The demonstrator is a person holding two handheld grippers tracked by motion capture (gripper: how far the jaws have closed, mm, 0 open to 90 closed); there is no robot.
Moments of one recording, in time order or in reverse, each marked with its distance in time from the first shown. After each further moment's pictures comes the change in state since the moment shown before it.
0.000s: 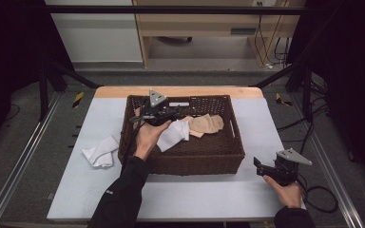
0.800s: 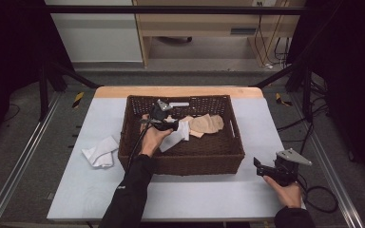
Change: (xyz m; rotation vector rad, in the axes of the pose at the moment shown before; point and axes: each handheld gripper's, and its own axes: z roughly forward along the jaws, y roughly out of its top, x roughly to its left) left arm 0.009 -0.042 0.049 0.269 0.013 0.043; right arm 0.000 0.000 0.000 0.001 0.000 0.000
